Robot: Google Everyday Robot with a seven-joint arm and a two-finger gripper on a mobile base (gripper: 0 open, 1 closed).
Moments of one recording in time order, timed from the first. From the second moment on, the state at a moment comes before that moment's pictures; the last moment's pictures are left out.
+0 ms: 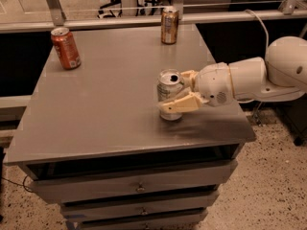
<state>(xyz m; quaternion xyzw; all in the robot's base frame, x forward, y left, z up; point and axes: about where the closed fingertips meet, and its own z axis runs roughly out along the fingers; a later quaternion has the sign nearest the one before) 0.512 -0.042 0.875 -0.55 0.62 0.35 0.44</state>
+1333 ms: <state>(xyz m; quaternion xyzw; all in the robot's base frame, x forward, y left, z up) 0.536 -0.057 0.898 -0.56 0.61 0.32 0.46</state>
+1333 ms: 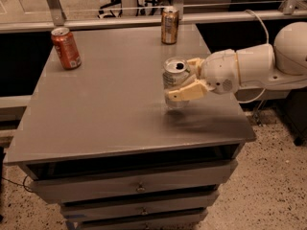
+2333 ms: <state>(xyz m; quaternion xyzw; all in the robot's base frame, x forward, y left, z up) 0.636 0.034 0.905 -0.59 0.55 0.34 0.50</state>
